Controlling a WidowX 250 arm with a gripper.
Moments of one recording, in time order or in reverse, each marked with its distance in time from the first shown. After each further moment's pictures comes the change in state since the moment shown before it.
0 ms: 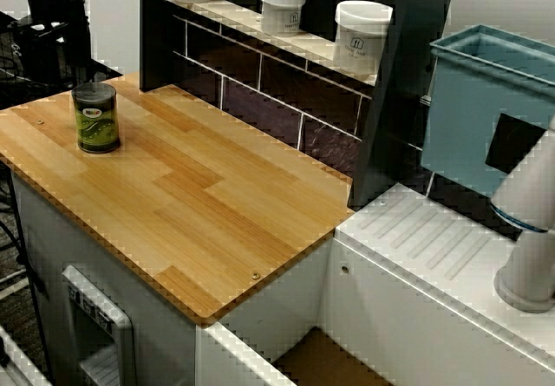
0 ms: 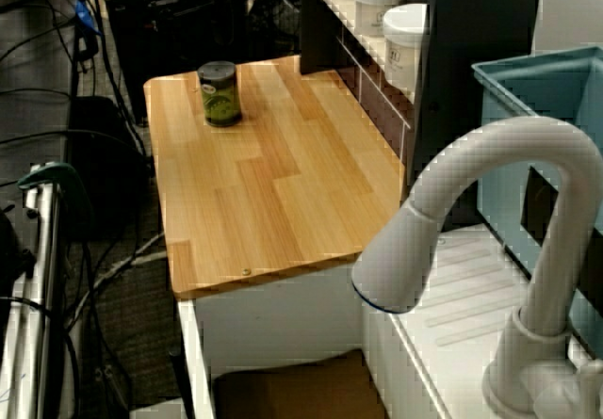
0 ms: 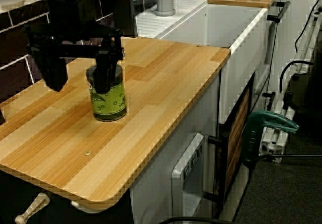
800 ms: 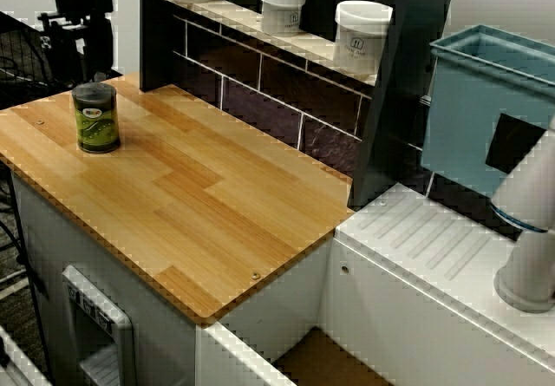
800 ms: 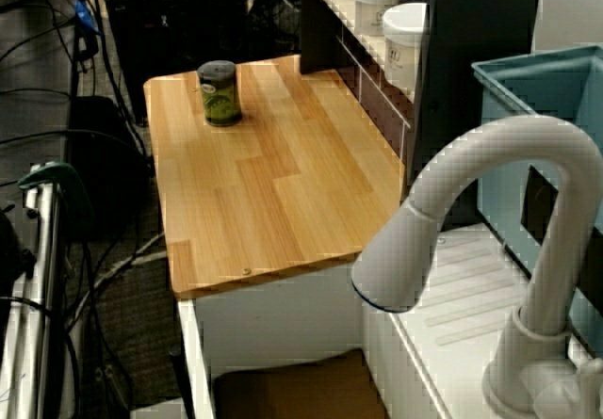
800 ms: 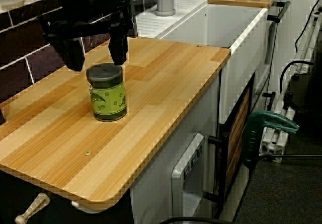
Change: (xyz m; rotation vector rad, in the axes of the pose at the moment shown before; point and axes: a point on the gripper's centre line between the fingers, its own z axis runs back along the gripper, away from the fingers) arm 0.036 -0.006 0.010 -0.156 -0.100 0.137
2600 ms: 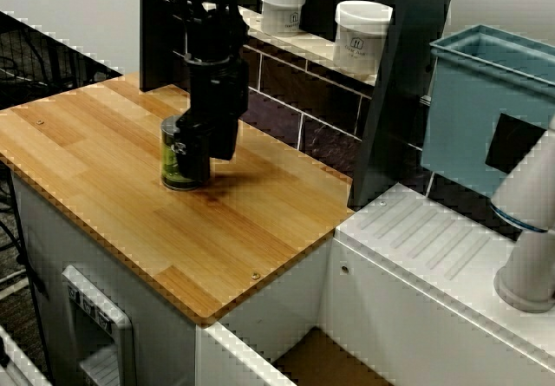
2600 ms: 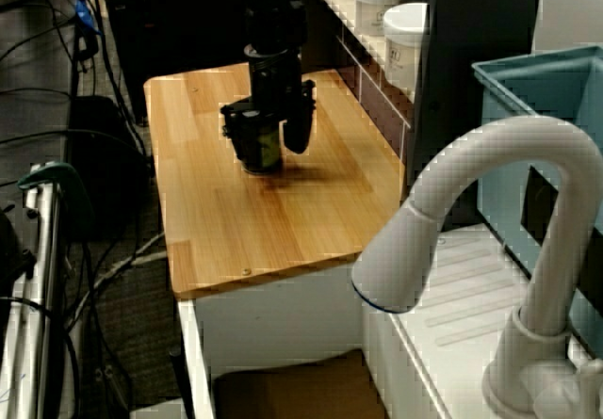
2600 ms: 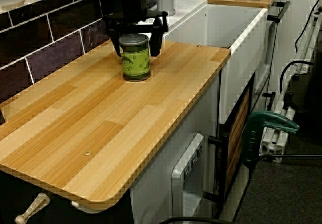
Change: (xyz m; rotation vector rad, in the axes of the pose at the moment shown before) arm 0.137 -0.024 -0.082 0.053 0.096 -0.096
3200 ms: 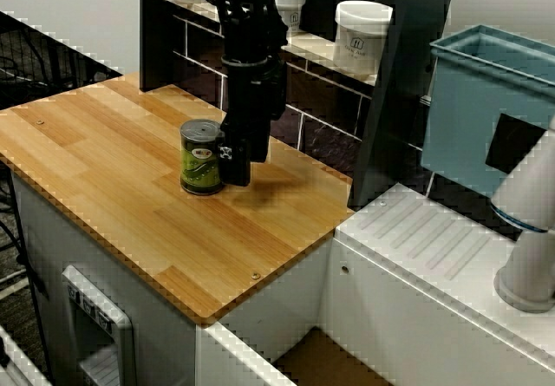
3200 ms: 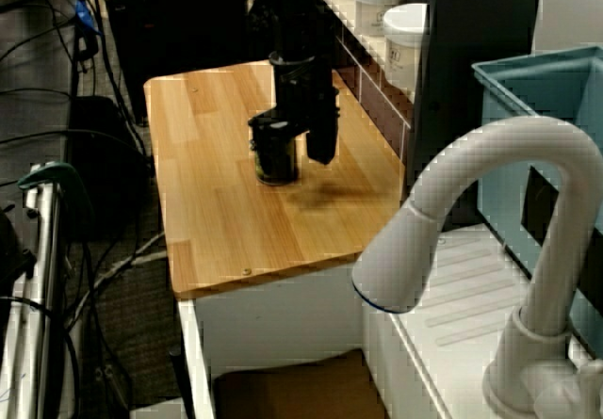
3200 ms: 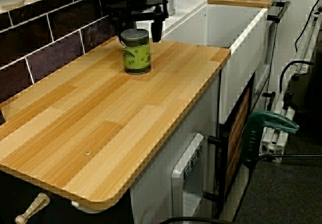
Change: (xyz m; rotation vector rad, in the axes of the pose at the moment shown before) arm 0.042 0.005 0.005 0.011 -0.041 0.114
